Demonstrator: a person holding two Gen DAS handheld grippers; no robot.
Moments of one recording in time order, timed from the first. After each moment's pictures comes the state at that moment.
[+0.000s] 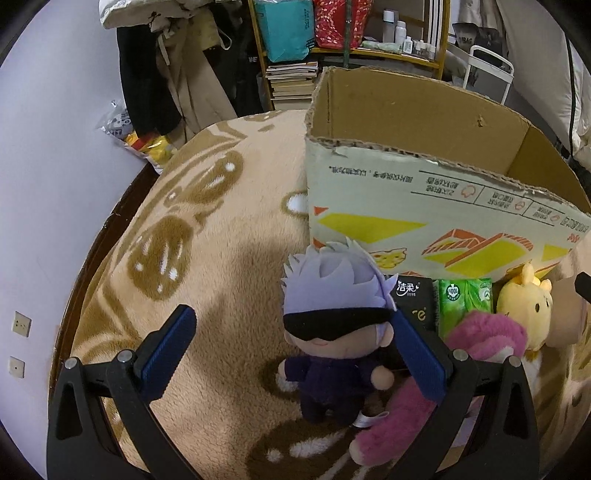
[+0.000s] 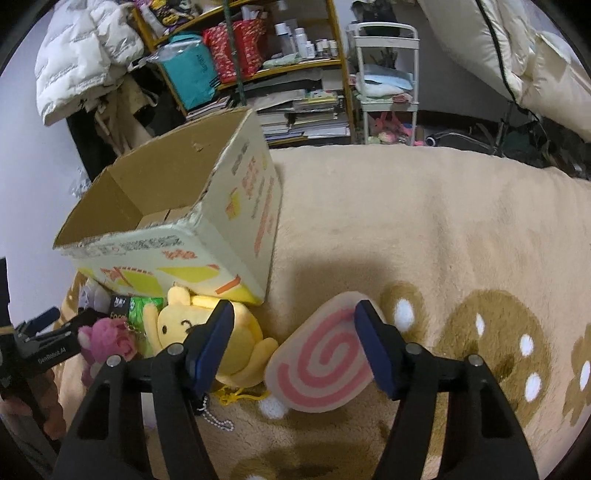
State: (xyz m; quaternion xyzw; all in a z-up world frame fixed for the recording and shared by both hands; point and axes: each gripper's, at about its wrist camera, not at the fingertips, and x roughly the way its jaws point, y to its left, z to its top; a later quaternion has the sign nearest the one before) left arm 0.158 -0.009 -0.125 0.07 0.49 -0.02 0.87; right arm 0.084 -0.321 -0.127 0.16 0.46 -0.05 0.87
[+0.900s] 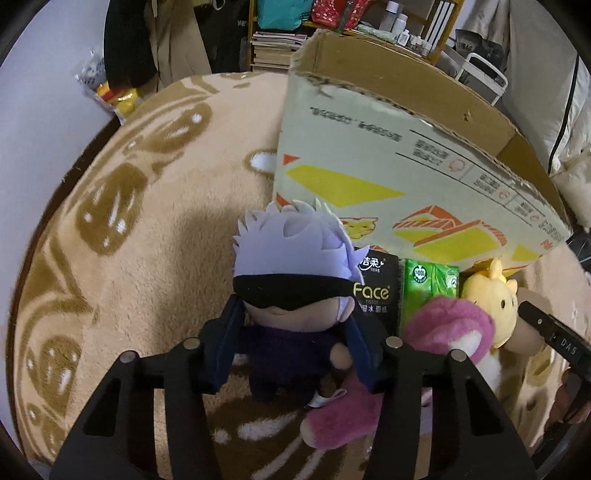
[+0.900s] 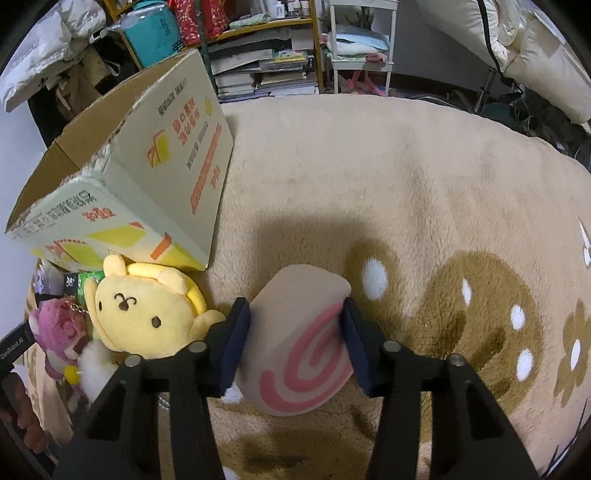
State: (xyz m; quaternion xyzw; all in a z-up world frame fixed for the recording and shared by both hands) left arm 0.154 -0.009 -0.142 -0.01 0.54 -0.06 0.84; right arm 0.093 -0.331 -0.165 0.14 0.54 -0.09 0.83
